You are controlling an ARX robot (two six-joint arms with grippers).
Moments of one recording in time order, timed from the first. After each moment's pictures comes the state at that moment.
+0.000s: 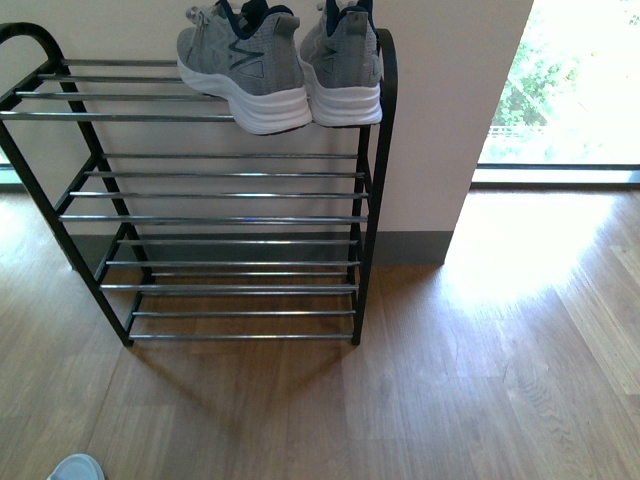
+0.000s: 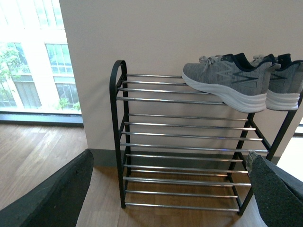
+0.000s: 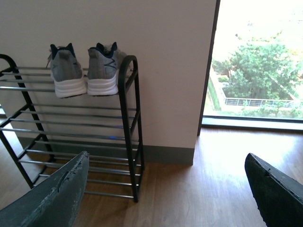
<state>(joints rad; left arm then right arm) 0.00 0.02 0.01 0.00 0.00 -0.01 0.00 0.00 0.02 0.00 0.00 0.00</state>
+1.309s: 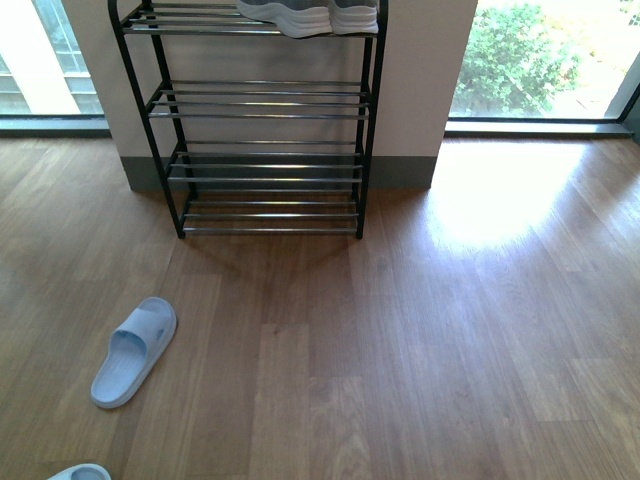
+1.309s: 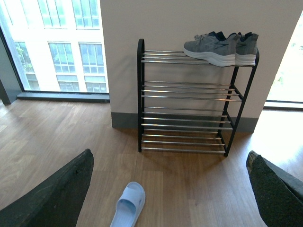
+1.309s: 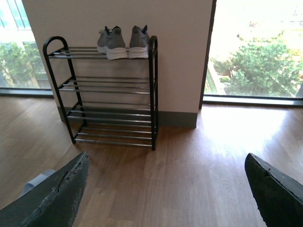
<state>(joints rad) 0.00 0.02 0.01 0.00 0.00 -0.01 0.00 0.00 0.02 0.00 0.00 0.00</state>
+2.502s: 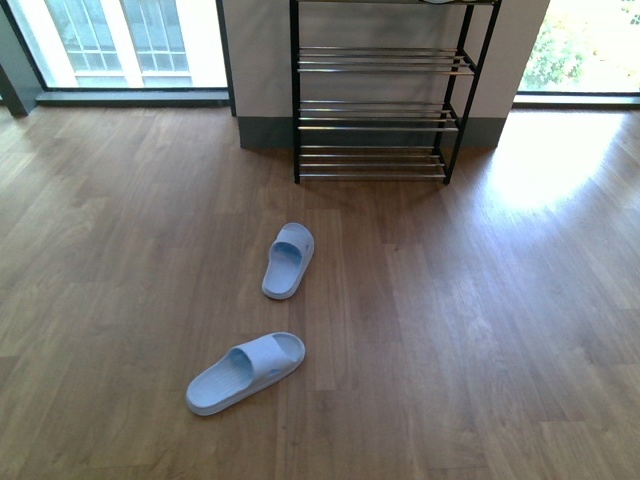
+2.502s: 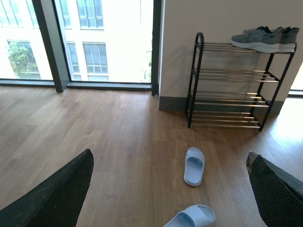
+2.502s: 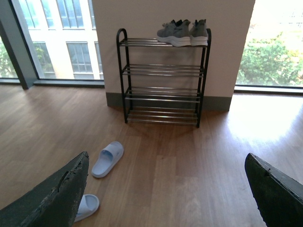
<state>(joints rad) 0.00 0.02 0.01 0.00 0.00 -0.01 0.00 0.00 0.02 0.00 0.00 0.00</state>
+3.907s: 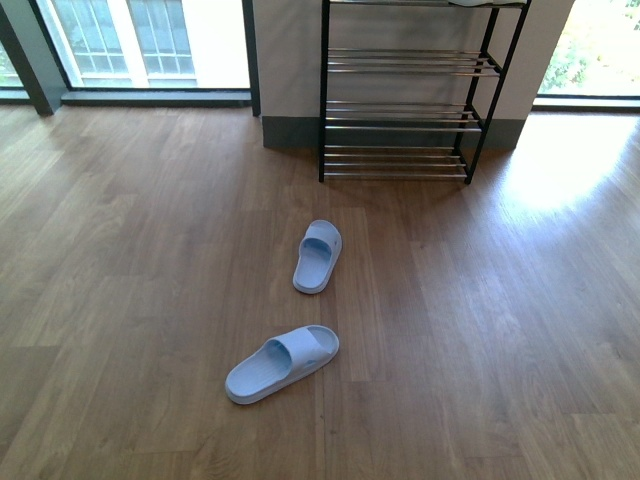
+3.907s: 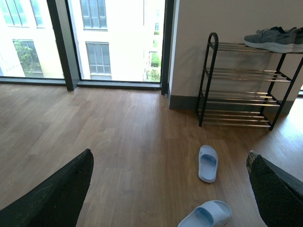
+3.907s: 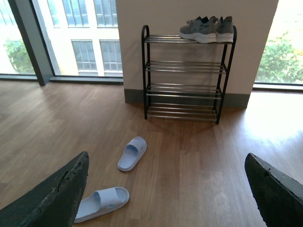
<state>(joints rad) 0.00 0.02 0.01 0.00 0.00 -0.01 0.00 0.00 0.02 0.00 0.00 0.00</state>
